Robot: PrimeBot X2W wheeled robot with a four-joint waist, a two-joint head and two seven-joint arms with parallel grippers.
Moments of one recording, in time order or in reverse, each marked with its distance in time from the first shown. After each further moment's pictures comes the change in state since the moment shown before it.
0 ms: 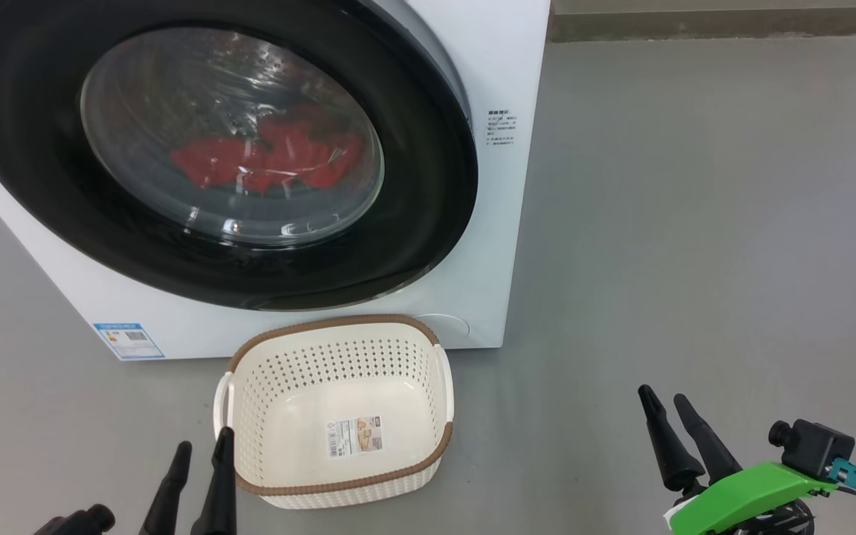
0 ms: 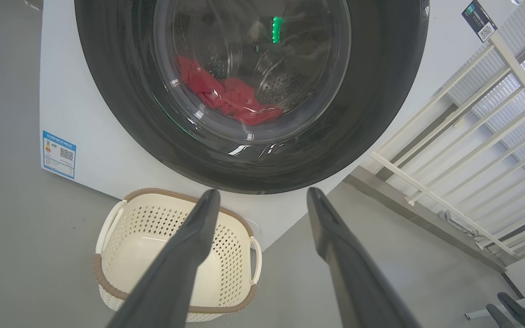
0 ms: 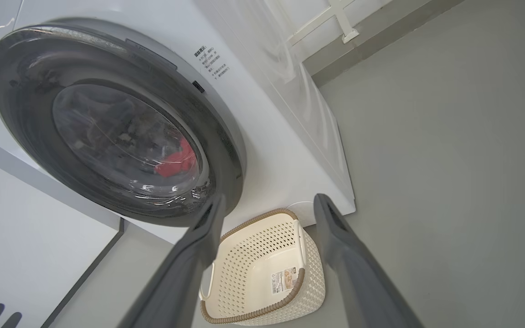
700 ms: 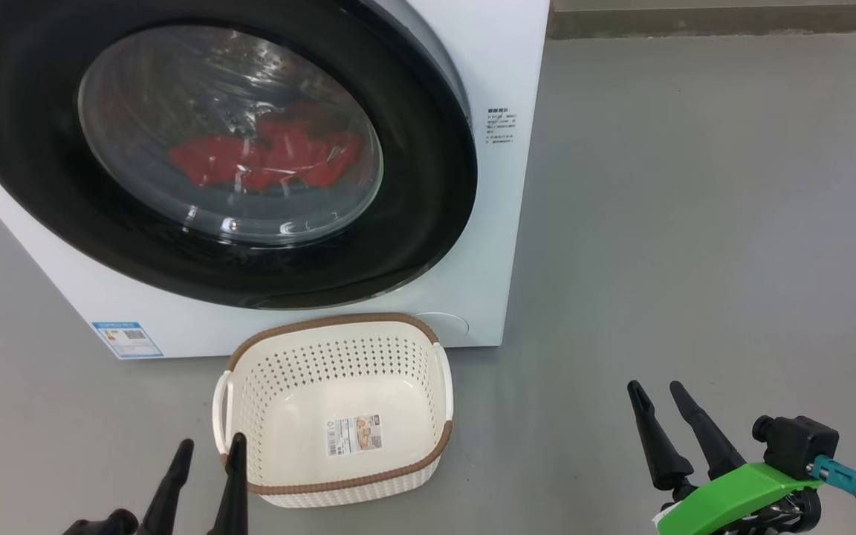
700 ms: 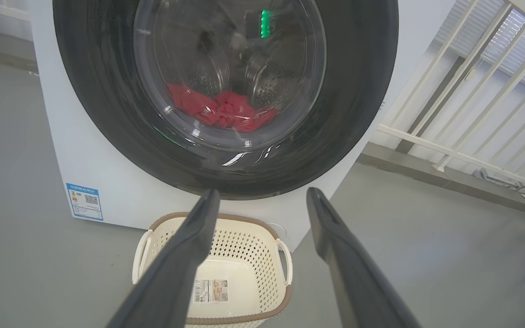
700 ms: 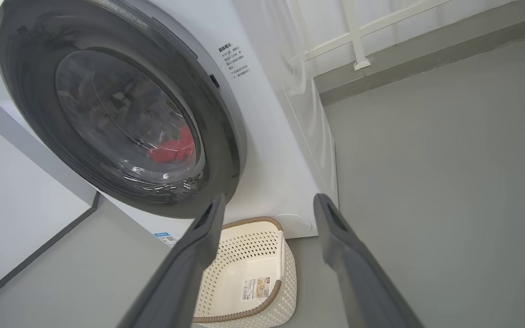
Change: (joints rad) left arm 0.022 0.008 -0.015 -0.029 0.244 0.000 -0.058; right arm -0.014 -0.009 0.026 -0.003 -0.198 0.000 -0.060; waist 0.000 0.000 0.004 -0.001
